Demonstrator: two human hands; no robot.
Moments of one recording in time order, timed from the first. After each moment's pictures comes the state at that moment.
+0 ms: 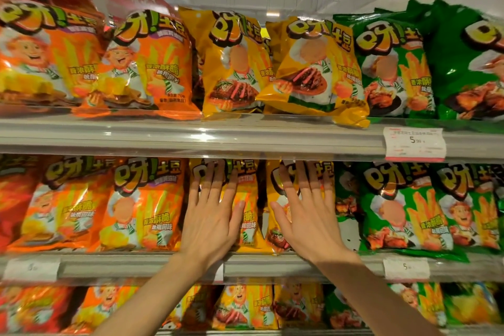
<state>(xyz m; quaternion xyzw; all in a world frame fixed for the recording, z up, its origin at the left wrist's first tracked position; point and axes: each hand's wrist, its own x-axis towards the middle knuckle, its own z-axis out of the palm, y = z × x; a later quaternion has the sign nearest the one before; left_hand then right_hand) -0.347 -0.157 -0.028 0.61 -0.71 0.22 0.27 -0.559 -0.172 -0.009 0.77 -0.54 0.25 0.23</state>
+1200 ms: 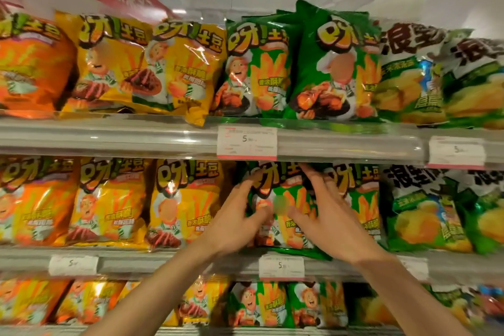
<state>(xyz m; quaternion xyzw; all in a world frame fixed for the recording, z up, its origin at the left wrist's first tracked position) -0.614 -0.160 0.016 0.50 -0.73 -0.21 0.42 -0.821 -0.158 0.041 0.79 -0.52 0.31 -0.09</state>
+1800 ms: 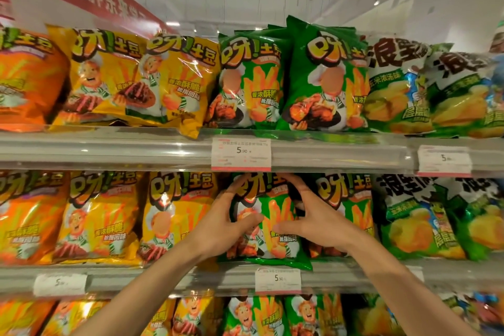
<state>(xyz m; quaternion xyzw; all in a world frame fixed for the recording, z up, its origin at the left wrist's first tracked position) -0.594 -0.177 0.017 0.49 -0.72 -0.22 0.43 -0.822 -0.198 0.045 0.80 -0.44 0.30 -0.29</state>
